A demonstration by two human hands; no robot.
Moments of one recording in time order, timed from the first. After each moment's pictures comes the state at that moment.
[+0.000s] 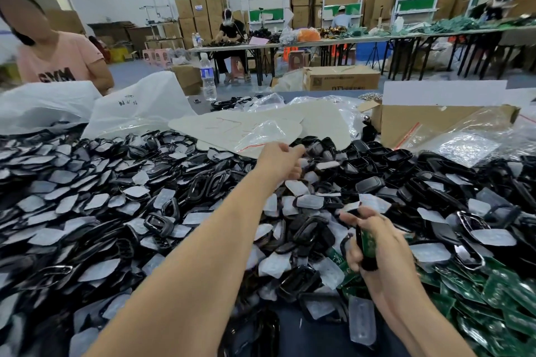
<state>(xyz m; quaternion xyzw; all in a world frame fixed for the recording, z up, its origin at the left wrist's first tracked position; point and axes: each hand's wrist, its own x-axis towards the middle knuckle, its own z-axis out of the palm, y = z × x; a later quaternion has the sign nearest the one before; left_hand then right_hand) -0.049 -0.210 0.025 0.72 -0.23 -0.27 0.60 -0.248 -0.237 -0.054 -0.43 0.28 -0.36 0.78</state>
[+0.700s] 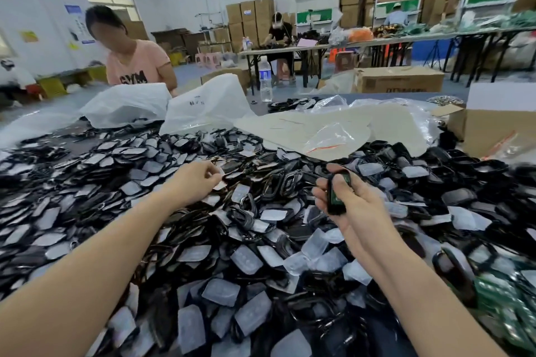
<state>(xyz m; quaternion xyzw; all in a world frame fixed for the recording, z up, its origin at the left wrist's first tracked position) 0.104 0.038 0.021 0.94 -0.27 -0.02 0.19 -0.117 -0.160 -0.009 -0.45 0.14 -0.28 0.84</state>
